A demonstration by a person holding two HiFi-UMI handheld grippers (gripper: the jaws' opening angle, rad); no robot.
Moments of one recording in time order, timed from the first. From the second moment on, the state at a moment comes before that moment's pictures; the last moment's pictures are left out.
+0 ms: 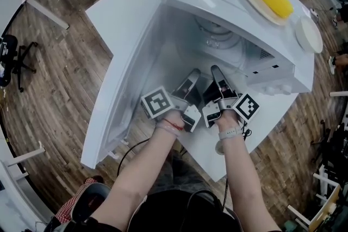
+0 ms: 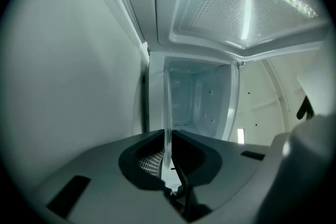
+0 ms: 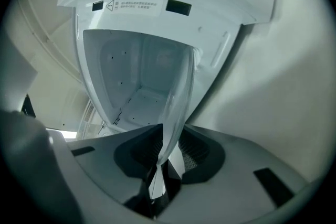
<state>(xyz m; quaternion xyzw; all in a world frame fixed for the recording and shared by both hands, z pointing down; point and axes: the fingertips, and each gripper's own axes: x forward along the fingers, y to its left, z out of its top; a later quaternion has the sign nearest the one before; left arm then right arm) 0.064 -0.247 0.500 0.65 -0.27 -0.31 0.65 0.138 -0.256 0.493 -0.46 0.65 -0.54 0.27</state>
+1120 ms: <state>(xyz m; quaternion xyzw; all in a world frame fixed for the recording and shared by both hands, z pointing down) 0.068 -0.275 0.498 0.68 -0.30 -0.27 0.62 0.106 -0.243 0.499 -0.49 0.77 -0.42 -0.02</state>
